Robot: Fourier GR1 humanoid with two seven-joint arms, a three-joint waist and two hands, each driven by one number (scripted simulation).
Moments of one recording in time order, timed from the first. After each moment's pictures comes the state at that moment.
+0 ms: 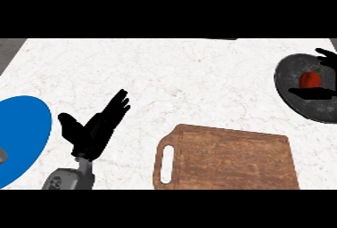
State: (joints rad) left arm -0.12 0.10 -0.17 -1.54 0.23 -0.05 0.22; right arm -0.82 -0.57 -0.40 -0.22 0.53 -0.31 -0.56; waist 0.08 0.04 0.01
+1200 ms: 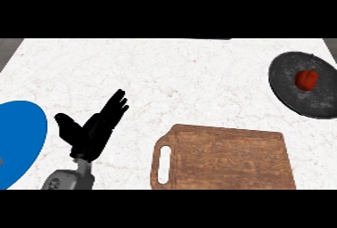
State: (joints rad) left arm -0.10 0.09 -0.15 -1.56 0.23 -0.04 0.24; right arm -0.66 -0.84 -0.58 -0.13 0.32 0.43 -0.74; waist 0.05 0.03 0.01
